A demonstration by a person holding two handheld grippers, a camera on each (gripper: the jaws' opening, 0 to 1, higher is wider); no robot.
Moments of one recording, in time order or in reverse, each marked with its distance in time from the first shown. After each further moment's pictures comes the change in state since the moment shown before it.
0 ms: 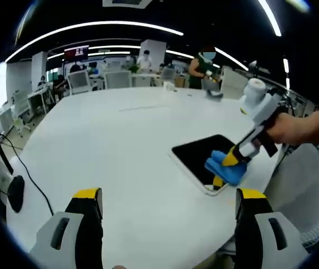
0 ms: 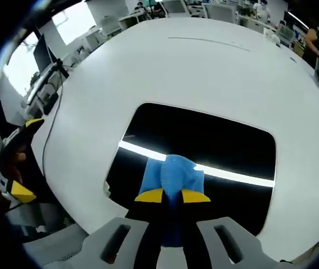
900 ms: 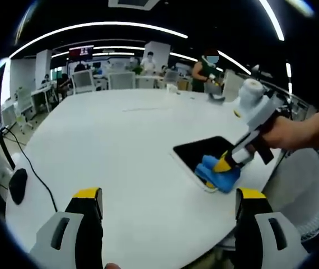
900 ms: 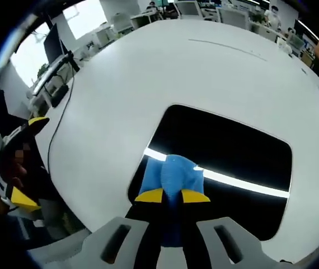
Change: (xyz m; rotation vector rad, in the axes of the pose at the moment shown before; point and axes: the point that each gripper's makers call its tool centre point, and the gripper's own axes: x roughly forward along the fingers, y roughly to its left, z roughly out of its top) left arm -0.015 0.001 -0.002 -0.001 -0.053 0.020; right arm 0.006 0.032 0.005 -0.055 -0.017 0.020
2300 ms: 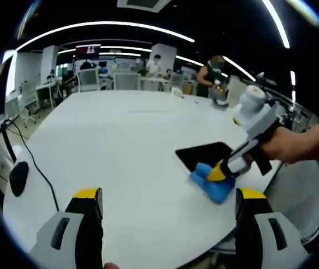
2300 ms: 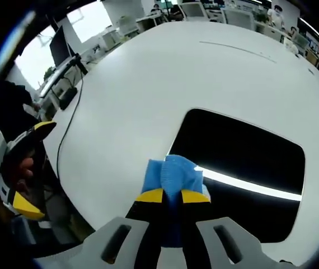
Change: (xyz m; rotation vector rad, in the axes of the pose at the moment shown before) left arm -0.005 0.002 0.005 -0.059 -0.029 0.014; right arm 0.005 0.023 0.008 0.004 -0.022 0.063
